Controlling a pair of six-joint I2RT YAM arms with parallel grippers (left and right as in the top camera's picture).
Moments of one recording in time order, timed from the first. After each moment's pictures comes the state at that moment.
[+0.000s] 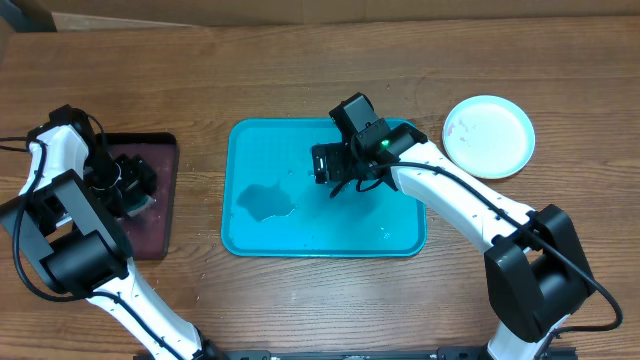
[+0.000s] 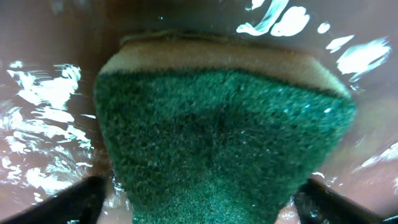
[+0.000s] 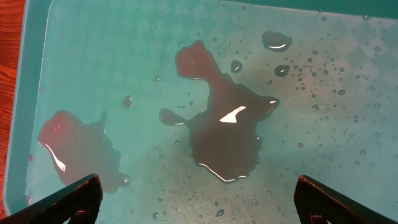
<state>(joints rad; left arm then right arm) 0.52 2.17 1.58 -1.07 0.02 -0.26 0.61 1.88 1.40 -0.64 -0.08 0.47</state>
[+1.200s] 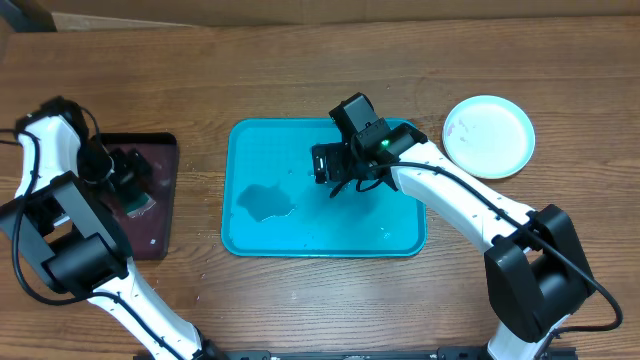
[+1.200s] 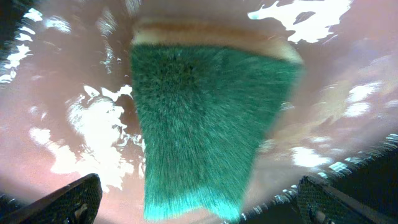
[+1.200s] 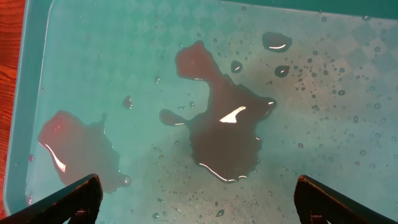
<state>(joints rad) 0.52 2.17 1.71 -1.22 0.03 -0.26 0.61 1.88 1.40 -0.64 -0.08 0.47</state>
